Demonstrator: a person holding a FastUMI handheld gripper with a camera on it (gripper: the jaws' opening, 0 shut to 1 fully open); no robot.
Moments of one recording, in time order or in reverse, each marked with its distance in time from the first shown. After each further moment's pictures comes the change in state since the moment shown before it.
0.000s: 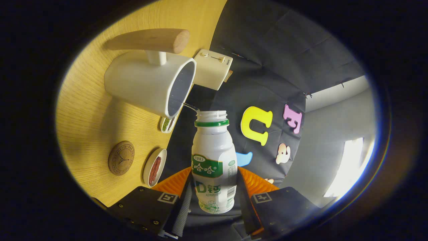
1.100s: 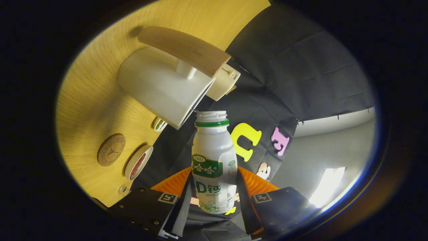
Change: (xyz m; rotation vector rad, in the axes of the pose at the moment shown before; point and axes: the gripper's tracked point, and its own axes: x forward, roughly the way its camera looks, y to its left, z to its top) arm -0.007 -0.012 0.029 -0.238 -0.075 -0.114
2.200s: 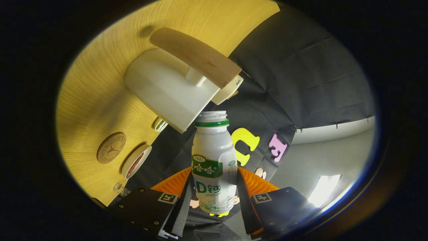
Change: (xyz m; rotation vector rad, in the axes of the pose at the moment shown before) arm 0.000 0.003 0.007 -0.050 -0.020 -0.005
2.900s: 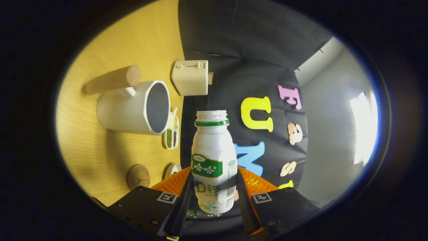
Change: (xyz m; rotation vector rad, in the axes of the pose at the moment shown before) arm -0.003 0.017 -0.029 0.710 0.081 0.173
